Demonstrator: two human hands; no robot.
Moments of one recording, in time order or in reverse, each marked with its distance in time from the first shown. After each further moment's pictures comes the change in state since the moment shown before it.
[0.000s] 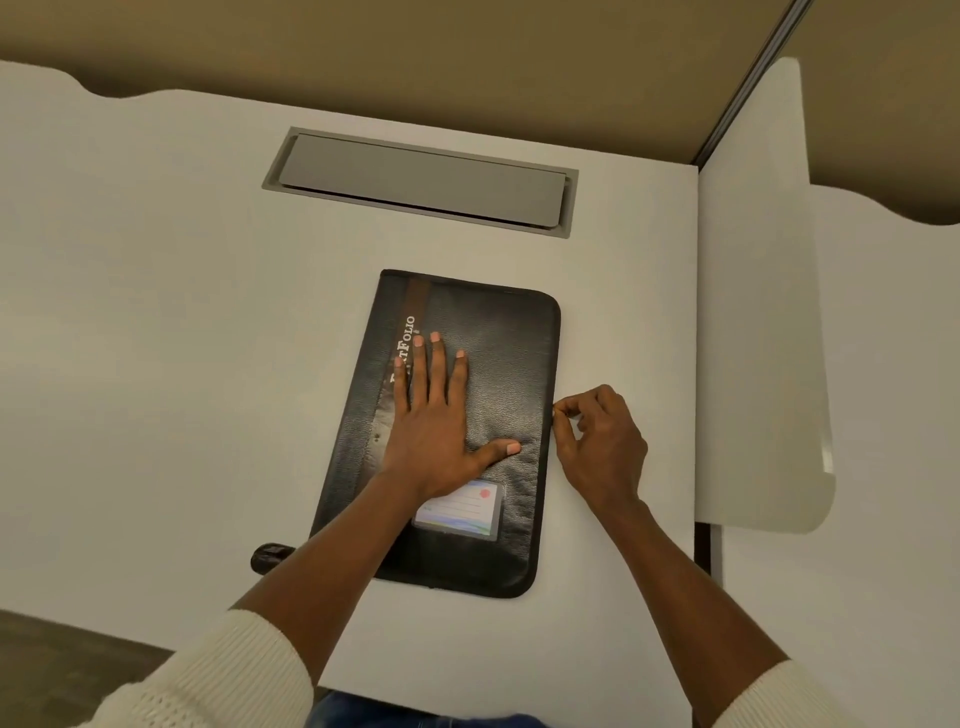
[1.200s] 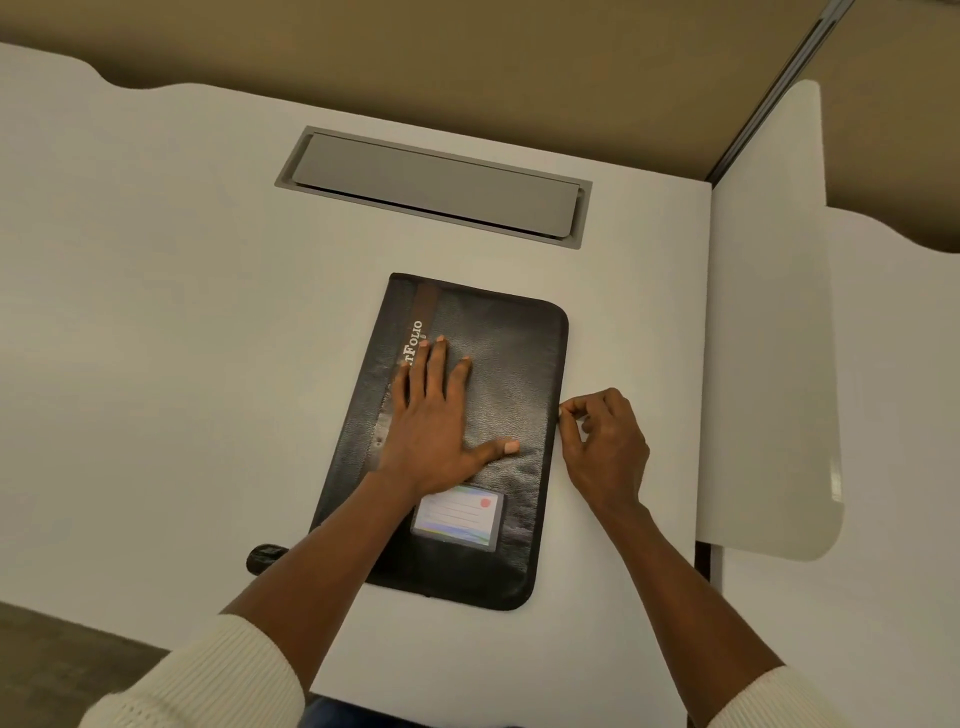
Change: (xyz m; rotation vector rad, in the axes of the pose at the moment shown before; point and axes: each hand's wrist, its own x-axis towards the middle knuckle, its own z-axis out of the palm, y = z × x) left_hand 0.006 -0.006 -0.009 -0.088 0.015 -0.031; right_hand 0.013 0.001 0.006 0.008 0.019 0.004
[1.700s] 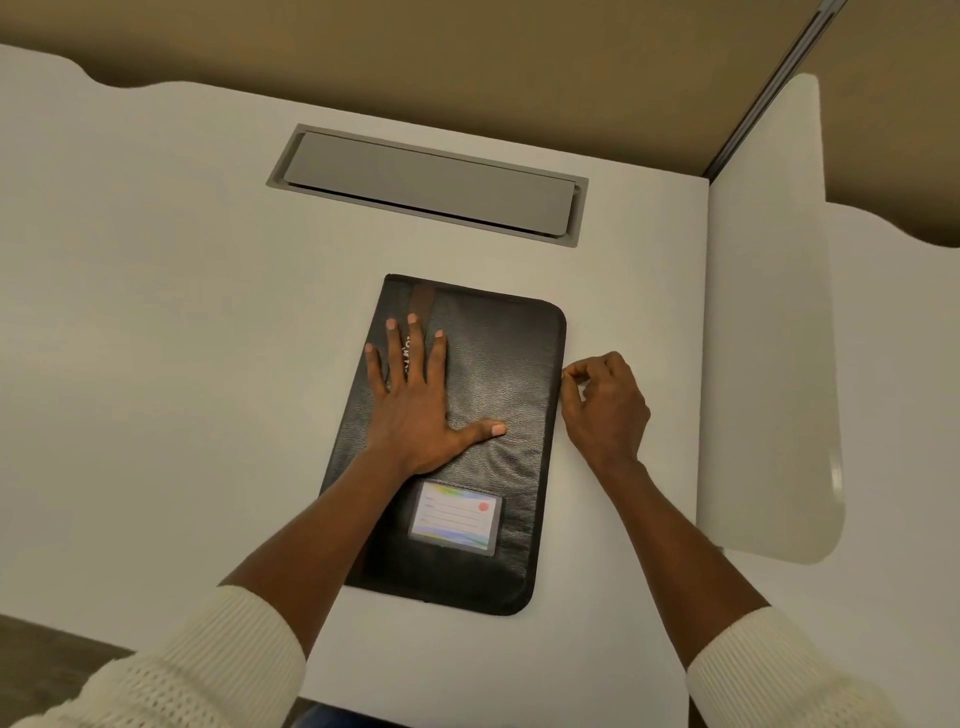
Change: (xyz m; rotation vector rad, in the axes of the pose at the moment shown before) left_hand 0.021 -0.016 -0.007 0.092 -0.038 -0.093; right_hand 0.047 -0.009 0.002 -0.072 -0.044 0.063
